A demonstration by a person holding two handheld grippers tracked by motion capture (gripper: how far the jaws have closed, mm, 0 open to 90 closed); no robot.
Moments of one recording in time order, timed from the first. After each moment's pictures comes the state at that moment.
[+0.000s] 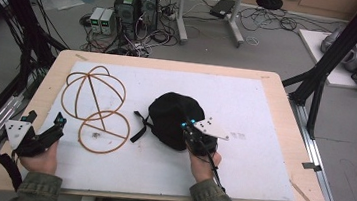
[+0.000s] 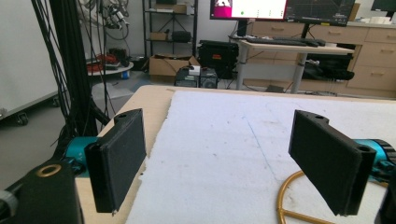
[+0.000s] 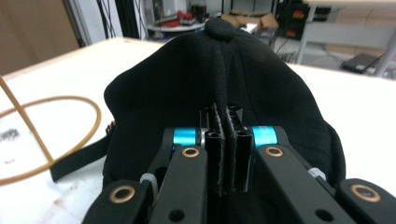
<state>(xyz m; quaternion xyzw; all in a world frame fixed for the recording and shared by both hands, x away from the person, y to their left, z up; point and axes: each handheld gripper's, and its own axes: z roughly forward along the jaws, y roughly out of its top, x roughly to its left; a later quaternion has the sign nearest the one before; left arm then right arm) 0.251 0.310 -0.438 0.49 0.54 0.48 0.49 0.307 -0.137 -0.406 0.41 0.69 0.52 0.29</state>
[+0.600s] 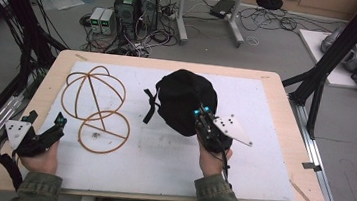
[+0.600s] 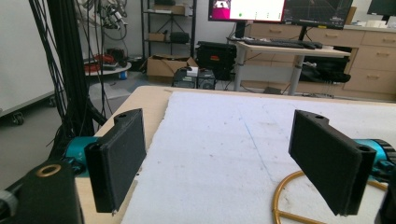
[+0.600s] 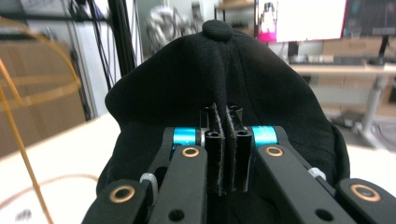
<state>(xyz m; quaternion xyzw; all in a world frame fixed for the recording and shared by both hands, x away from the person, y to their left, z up) 0.252 0.310 -0.439 0.49 0.54 0.48 0.49 0.294 -0.160 -0.357 0.38 0.60 0.62 0.33</state>
